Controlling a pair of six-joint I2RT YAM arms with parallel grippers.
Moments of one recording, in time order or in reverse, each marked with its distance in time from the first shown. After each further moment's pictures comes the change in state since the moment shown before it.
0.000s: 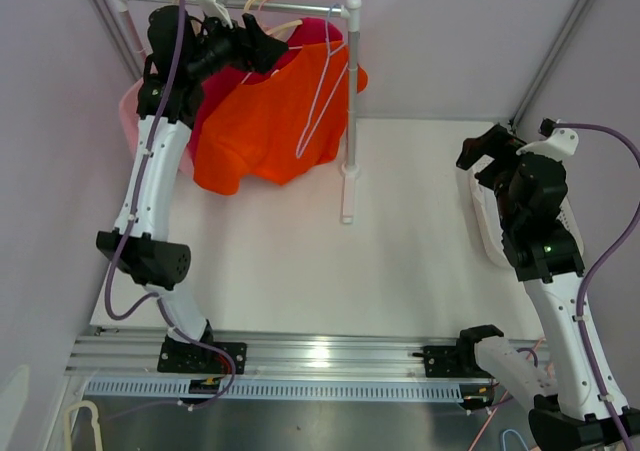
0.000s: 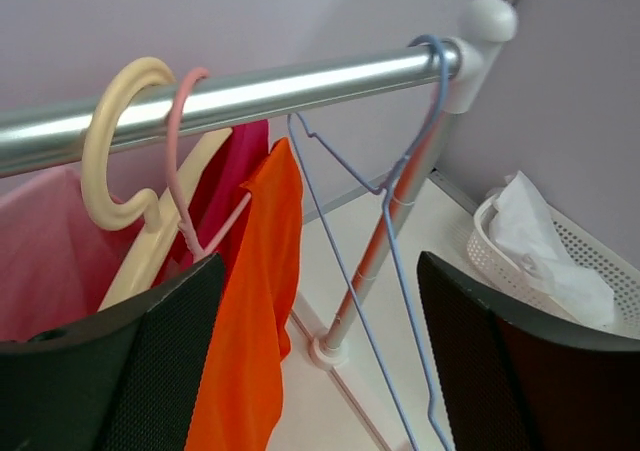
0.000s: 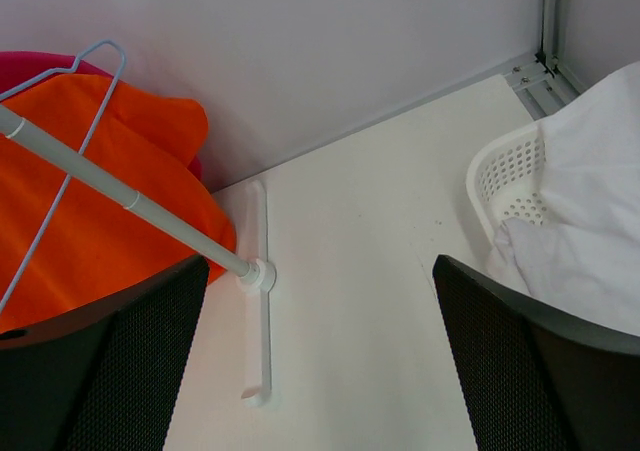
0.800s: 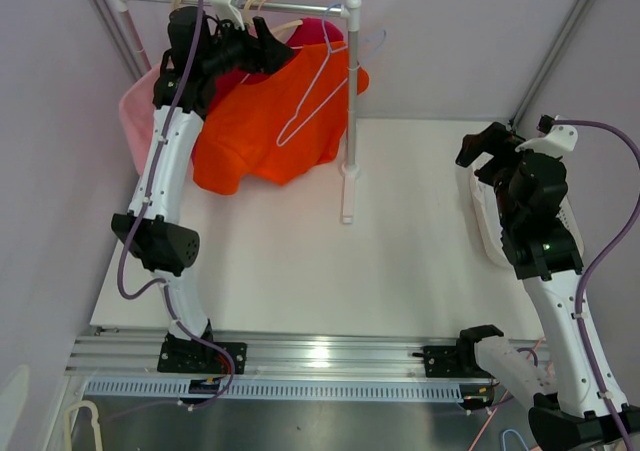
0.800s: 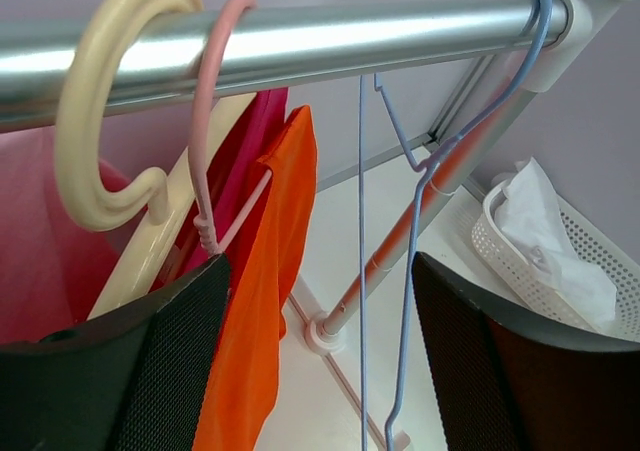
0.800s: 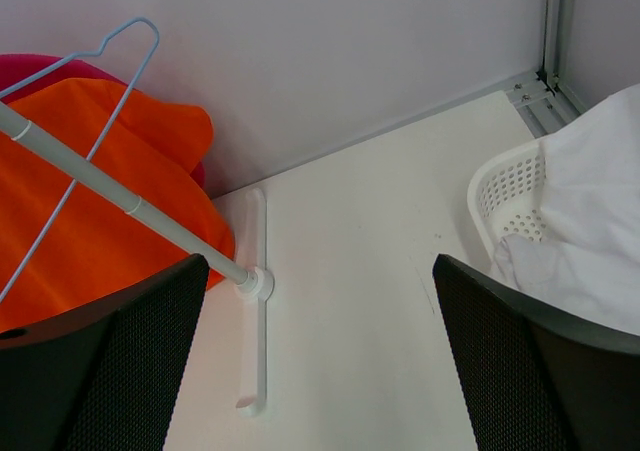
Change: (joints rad) left arm 0.003 0.162 0.120 -0.063 -0.014 -0.025; right arm 0.001 0.007 0.000 0.045 -0.012 -0.041
